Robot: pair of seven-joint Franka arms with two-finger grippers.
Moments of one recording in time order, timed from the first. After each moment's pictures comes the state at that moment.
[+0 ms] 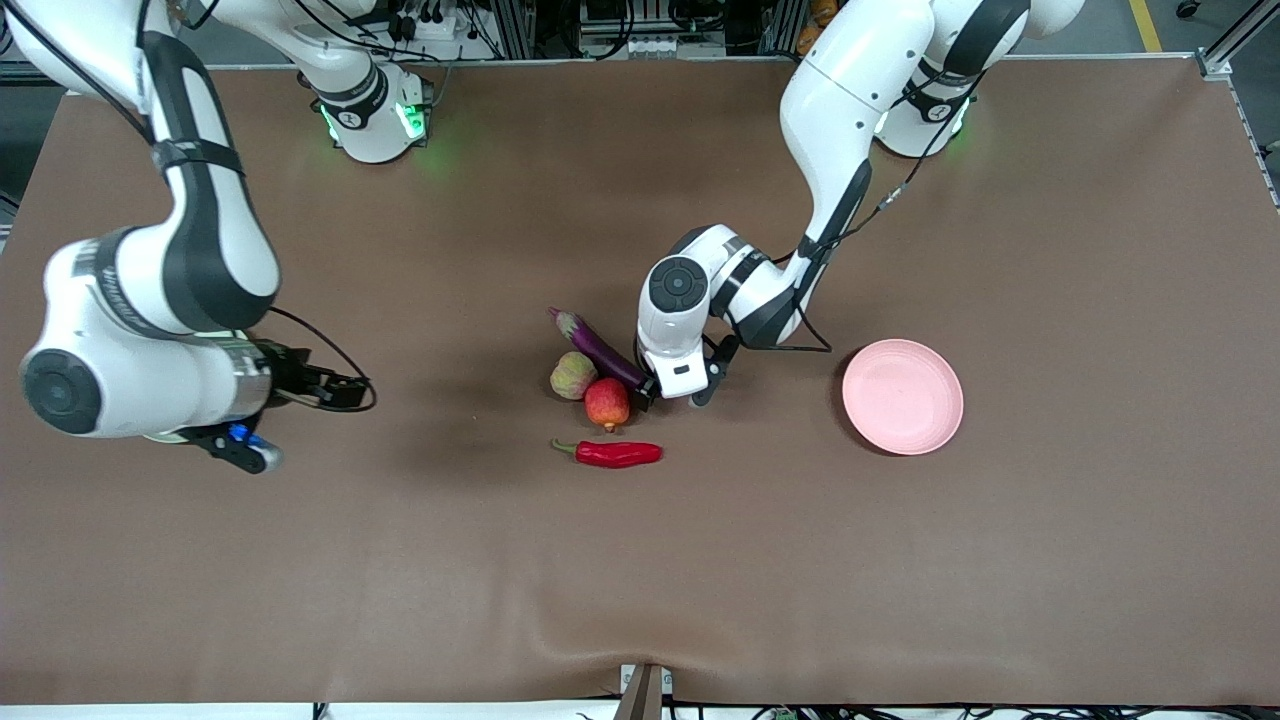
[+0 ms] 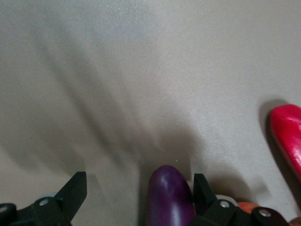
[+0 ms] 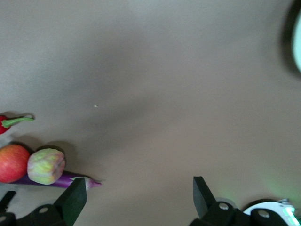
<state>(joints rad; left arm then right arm) -0.72 0.83 -0.07 -1.52 0.01 2.40 -1.83 0.10 0.48 0.05 -1.44 0.17 1.57 0.60</state>
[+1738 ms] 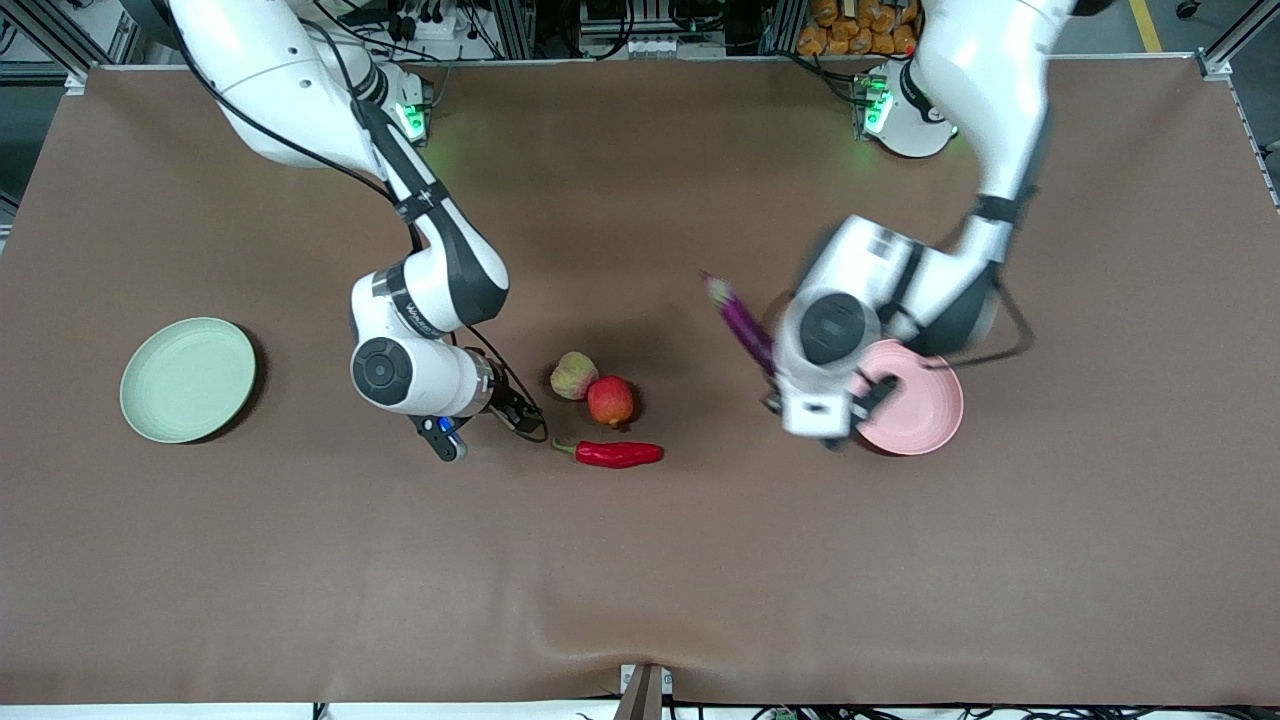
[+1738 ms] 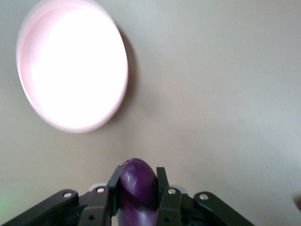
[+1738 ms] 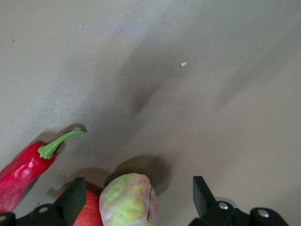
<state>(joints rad) -0.40 0.58 -0.06 -1.50 0.11 1.87 -1.18 0.34 0.63 0.11 -1.63 0.25 2.14 1.17</state>
